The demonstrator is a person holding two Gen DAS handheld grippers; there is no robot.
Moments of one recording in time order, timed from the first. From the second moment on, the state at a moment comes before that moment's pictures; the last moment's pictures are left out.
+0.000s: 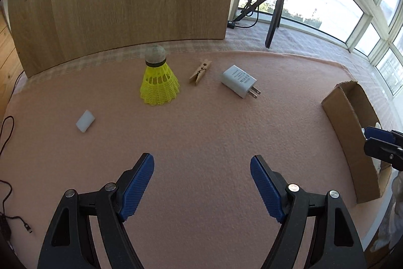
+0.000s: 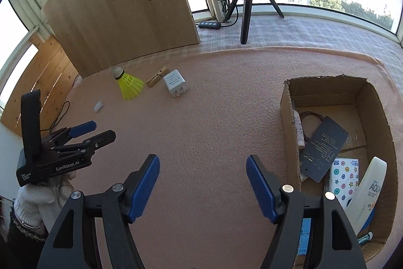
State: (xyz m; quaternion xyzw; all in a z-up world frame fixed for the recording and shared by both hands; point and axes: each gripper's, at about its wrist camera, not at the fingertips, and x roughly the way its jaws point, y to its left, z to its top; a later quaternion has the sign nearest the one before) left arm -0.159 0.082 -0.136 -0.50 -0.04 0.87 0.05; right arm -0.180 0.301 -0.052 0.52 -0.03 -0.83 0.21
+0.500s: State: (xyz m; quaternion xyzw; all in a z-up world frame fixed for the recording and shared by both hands) left arm -0.179 -0.043 -0.158 -0.49 -0.05 0.87 -0.04; right arm -0.234 0.174 -0.068 0.48 0.07 -0.83 0.26
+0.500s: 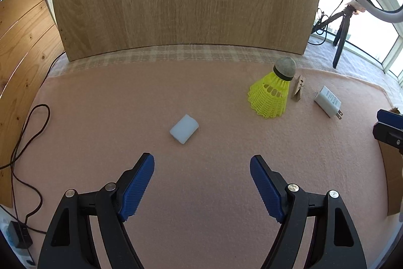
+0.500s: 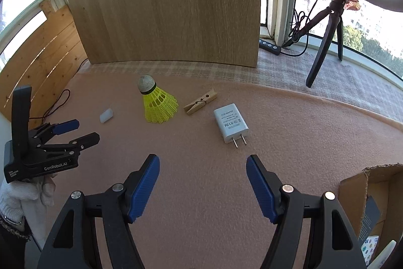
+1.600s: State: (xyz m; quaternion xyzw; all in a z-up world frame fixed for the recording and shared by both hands) left arm -0.236 -0.065 -0.200 -0.51 -0.02 0.86 0.00; right arm -0.367 0.093 -0.141 0.61 0.03 -0.78 0.14
